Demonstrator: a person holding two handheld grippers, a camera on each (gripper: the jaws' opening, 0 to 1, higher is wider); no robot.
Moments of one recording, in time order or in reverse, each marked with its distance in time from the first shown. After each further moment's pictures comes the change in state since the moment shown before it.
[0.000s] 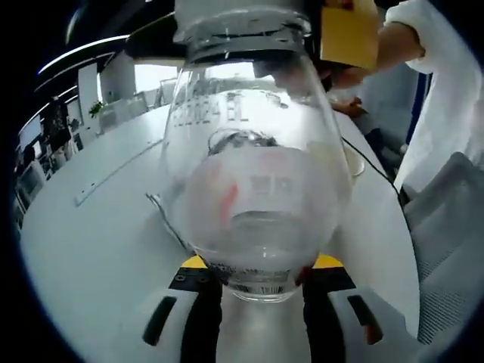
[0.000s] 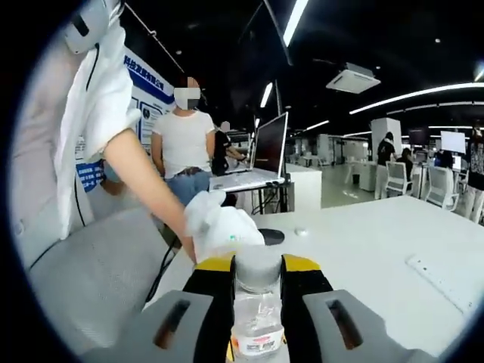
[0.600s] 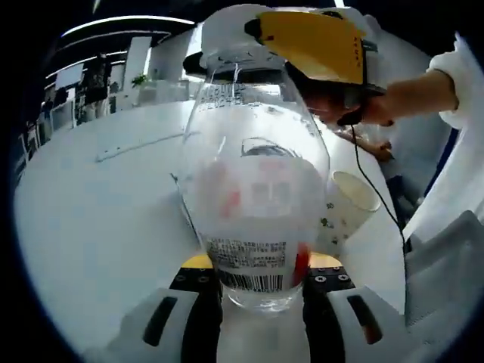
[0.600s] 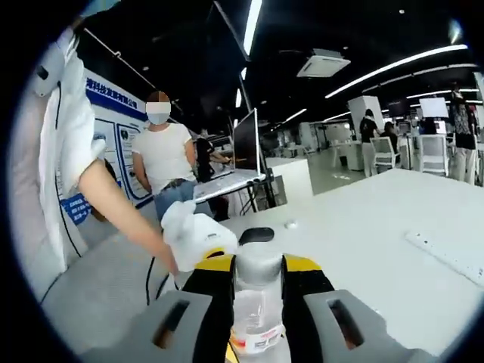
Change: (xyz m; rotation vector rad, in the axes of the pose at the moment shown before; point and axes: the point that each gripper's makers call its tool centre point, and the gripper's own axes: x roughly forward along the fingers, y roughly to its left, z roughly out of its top) left arm -0.005 0.008 -0.002 -0.171 -0.040 0.077; right arm 0.007 -0.016 -0.002 0.113 0.040 0.014
